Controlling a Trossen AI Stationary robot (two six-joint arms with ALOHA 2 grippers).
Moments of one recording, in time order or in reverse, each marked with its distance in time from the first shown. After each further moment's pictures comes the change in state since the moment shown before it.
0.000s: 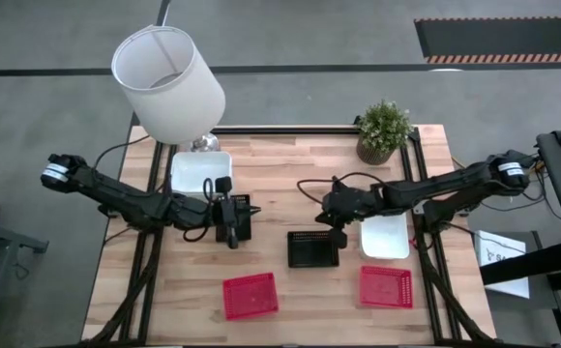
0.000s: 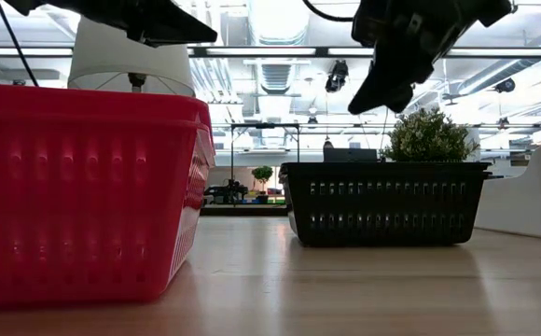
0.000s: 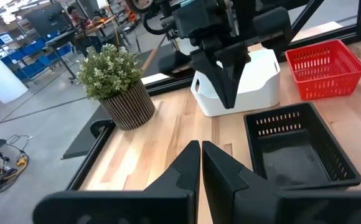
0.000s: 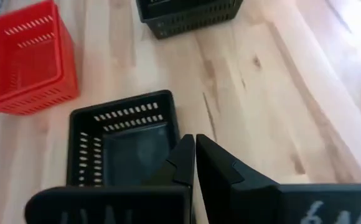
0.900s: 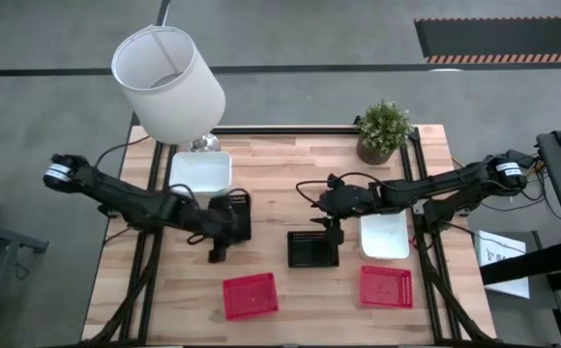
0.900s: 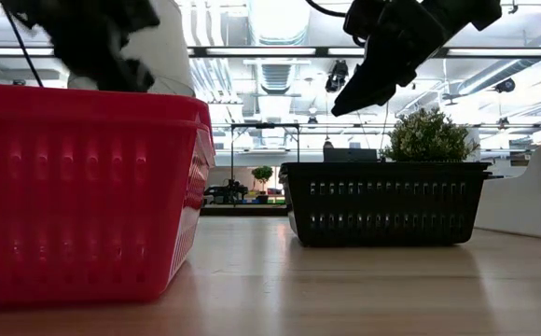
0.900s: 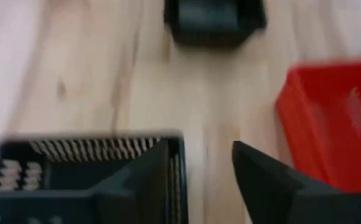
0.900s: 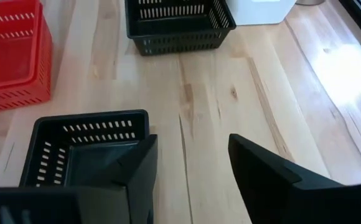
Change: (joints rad) left arm -0.001 0.046 0.102 -0.665 0.358 -0.515; right arm -0.018 0.021 0.000 0.078 0.055 -0.182
